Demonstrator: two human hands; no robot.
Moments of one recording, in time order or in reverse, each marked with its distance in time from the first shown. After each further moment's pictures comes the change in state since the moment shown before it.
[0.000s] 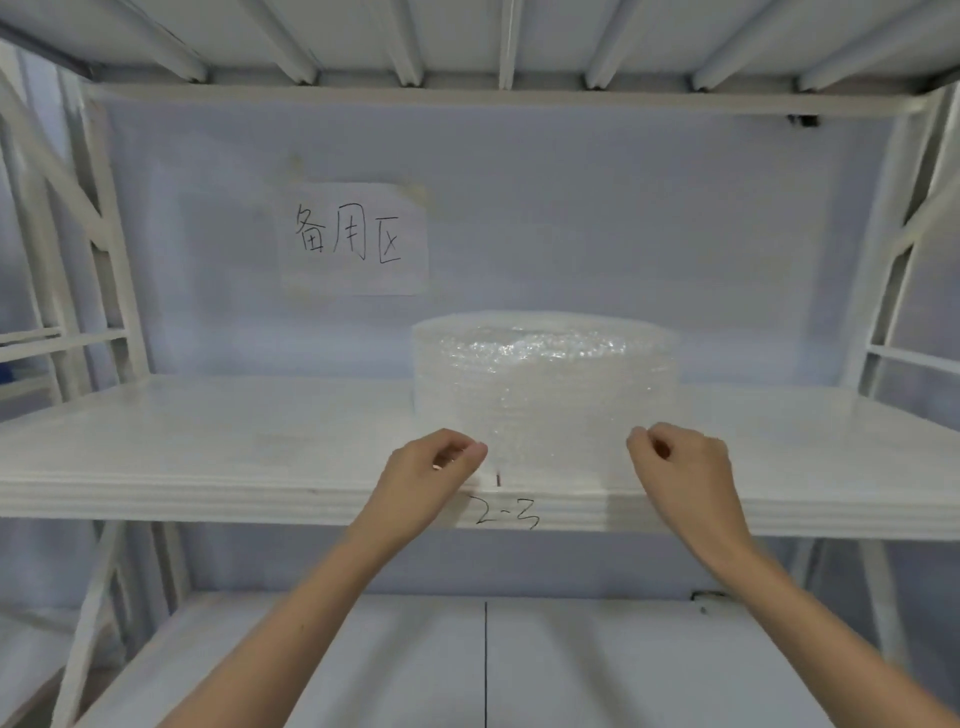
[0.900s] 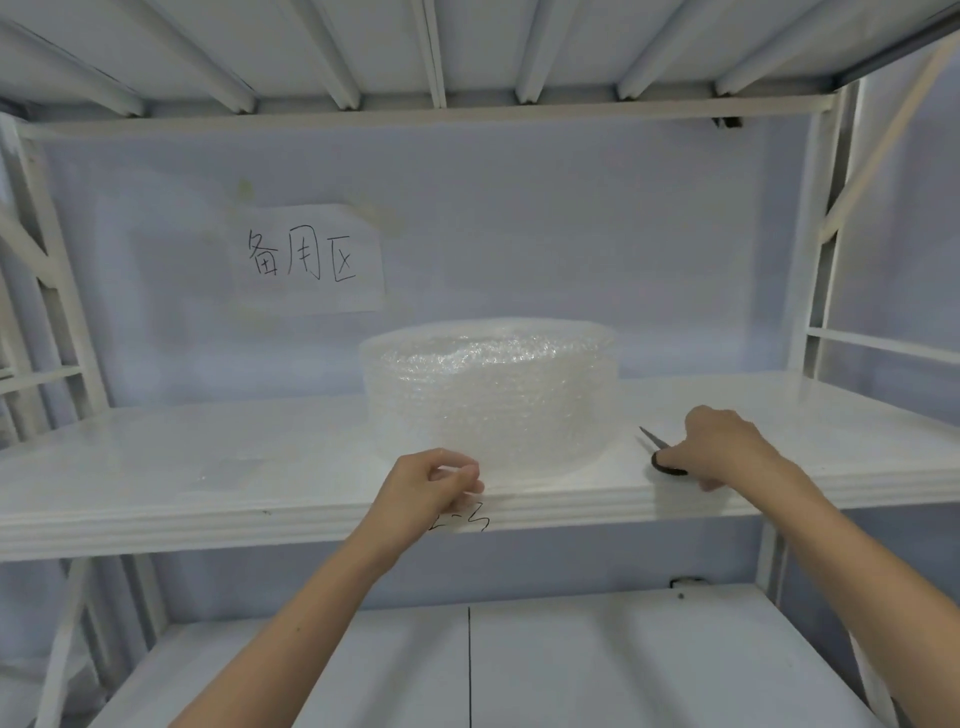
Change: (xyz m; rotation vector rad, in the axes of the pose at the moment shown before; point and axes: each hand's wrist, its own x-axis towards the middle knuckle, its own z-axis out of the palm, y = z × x) left_hand 0.002 0.019 0.046 -0.254 -0.118 -0.144; right_hand 0.058 0.054 -0.076 -0.551 -0.444 0.373
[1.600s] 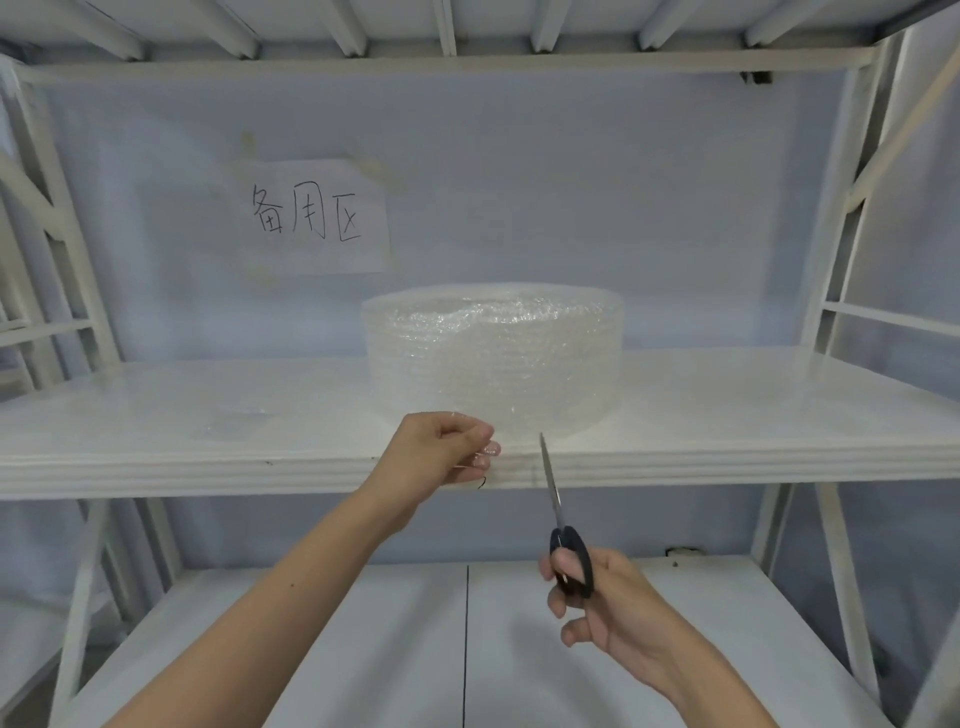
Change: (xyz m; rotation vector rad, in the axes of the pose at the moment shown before) left_hand -0.013 0.013 0.014 -0.139 -0.030 -0.059; right_hand -0.128 -0.008 0.132 1.431 -0.755 -0.117
